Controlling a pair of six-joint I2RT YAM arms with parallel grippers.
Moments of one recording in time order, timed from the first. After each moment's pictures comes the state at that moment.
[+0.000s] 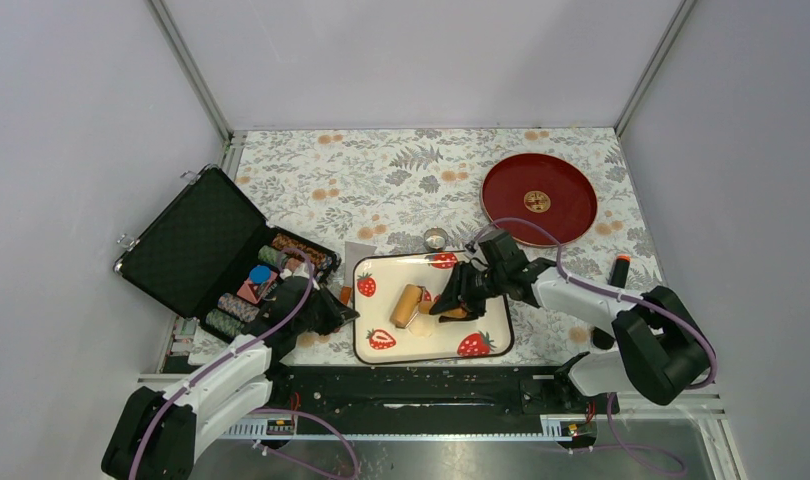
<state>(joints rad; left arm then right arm) -0.42 0.82 0.14 -0.07 0.20 -0.99 0.61 1.38 0.61 -0.23 -0.65 1.02</state>
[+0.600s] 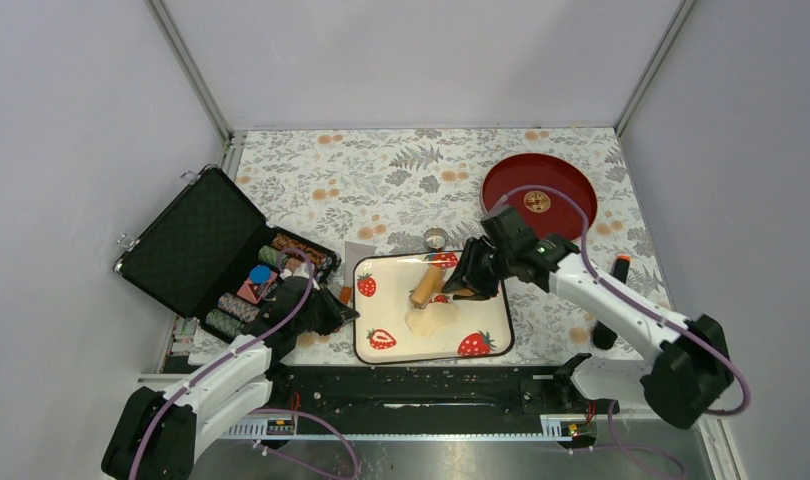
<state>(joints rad) -0.42 0.81 0.13 -0.06 0.20 -1.00 0.65 1.29 0.94 -0.66 -0.34 0.99</state>
